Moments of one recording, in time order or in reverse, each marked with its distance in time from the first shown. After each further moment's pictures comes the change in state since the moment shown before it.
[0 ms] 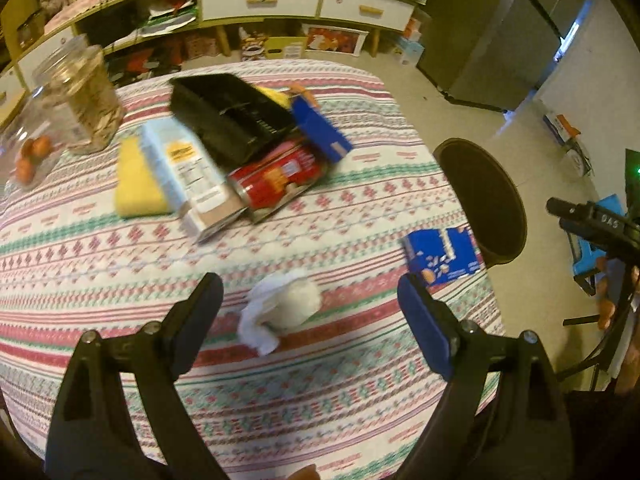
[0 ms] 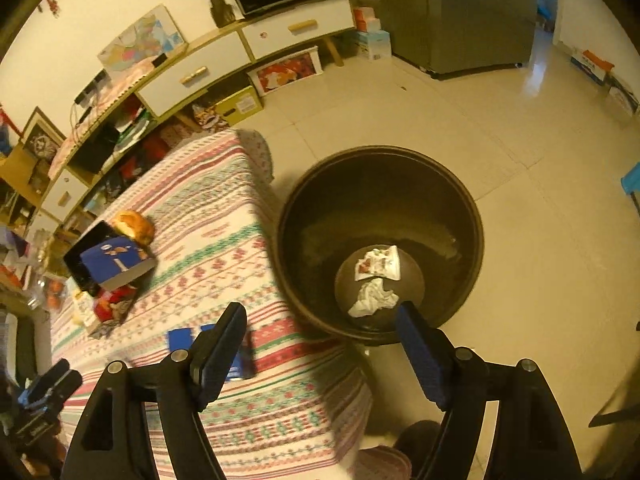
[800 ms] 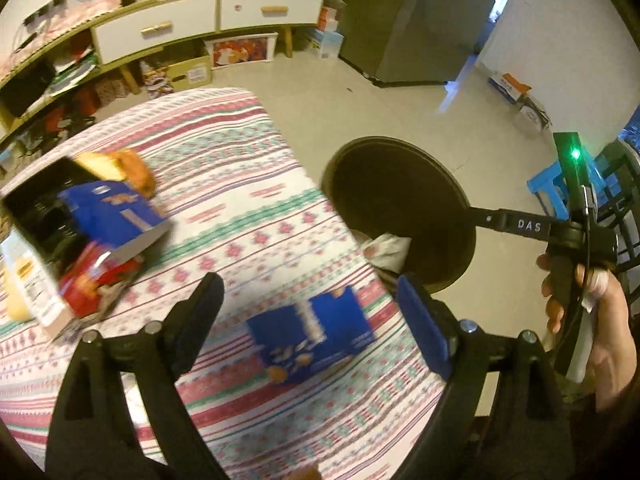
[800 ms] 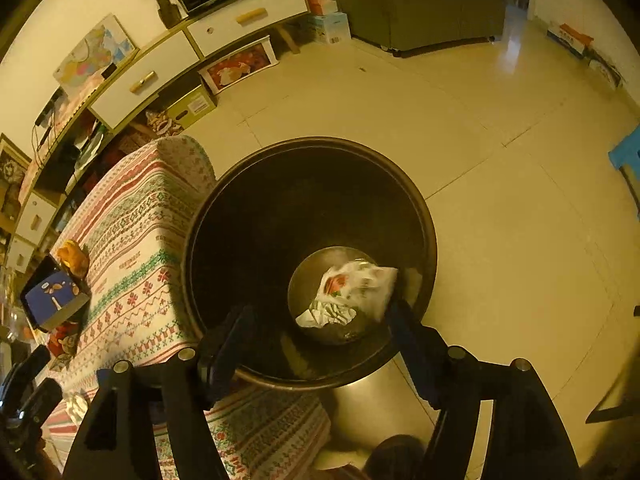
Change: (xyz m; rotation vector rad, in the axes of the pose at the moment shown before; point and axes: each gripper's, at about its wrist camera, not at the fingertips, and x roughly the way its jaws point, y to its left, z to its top) left arm 0.046 -0.137 0.052 0.206 -0.021 -0.128; right arm 0.057 -0.086 0.027 0.084 0.055 -0.080
